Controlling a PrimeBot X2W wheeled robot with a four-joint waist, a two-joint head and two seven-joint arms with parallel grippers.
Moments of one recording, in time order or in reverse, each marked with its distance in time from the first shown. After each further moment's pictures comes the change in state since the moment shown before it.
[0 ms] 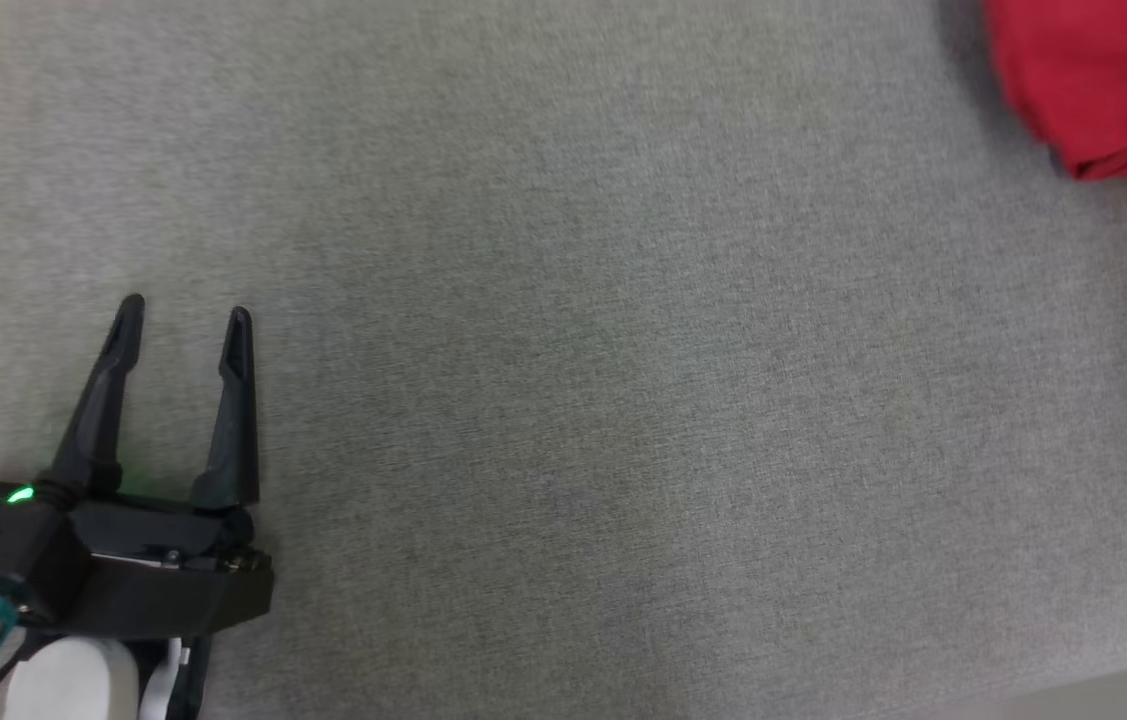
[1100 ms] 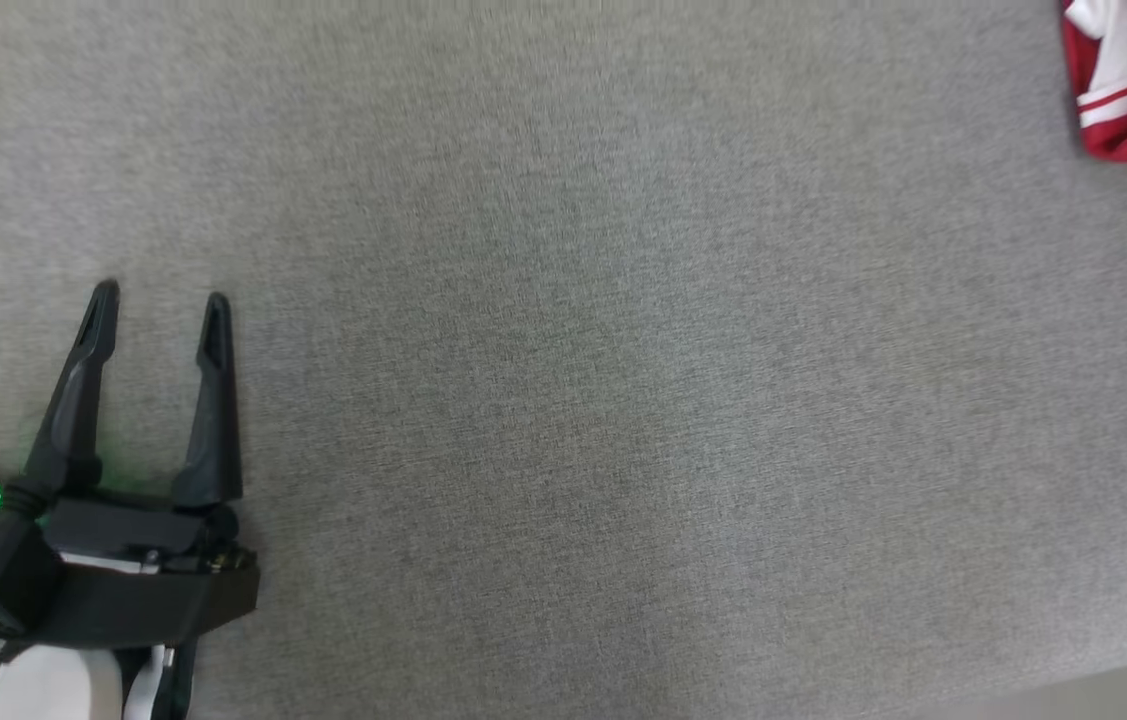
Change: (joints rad) left arm 0.005 0.003 0.016 -0.051 -0.011 -0.001 -0.004; right arm -0.214 -0.007 0.012 0.272 -0.248 0.000 -0.150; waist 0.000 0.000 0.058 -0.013
